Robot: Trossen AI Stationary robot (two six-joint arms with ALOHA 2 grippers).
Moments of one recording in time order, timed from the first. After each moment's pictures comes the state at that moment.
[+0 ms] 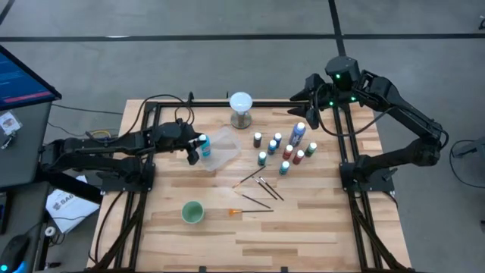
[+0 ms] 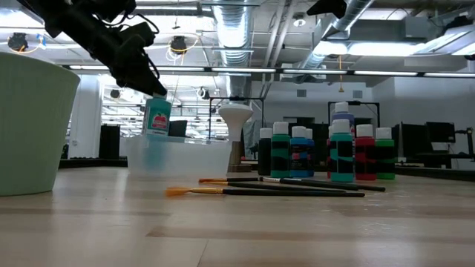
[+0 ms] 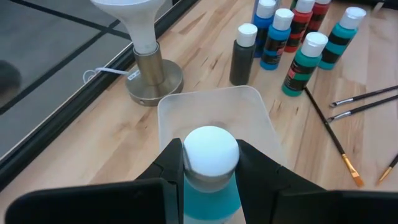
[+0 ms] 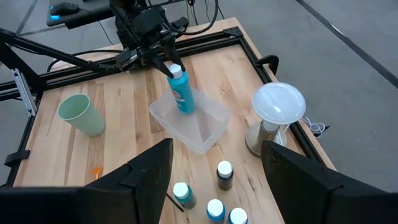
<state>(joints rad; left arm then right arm) 0.25 0.90 0.54 -0.20 -0.24 -0.08 -0.50 1.23 1.57 -0.93 -0.29 -0.08</state>
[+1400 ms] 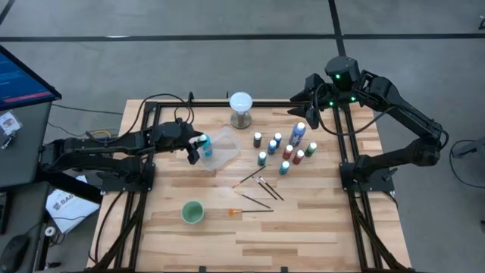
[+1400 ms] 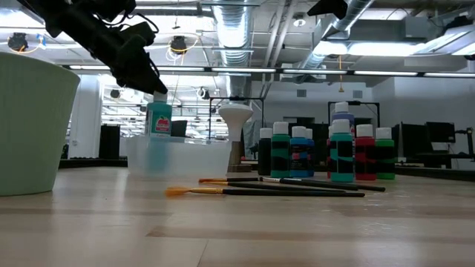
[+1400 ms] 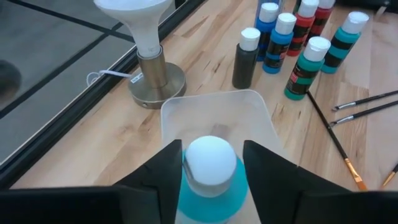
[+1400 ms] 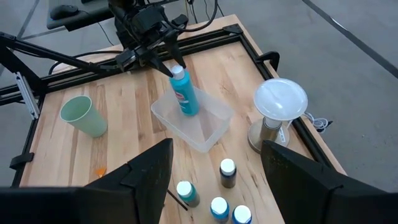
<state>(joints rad) 0.25 0.90 0.54 -0.20 -0.24 -0.09 -0.50 1.23 1.57 -0.94 -0.29 -0.05</state>
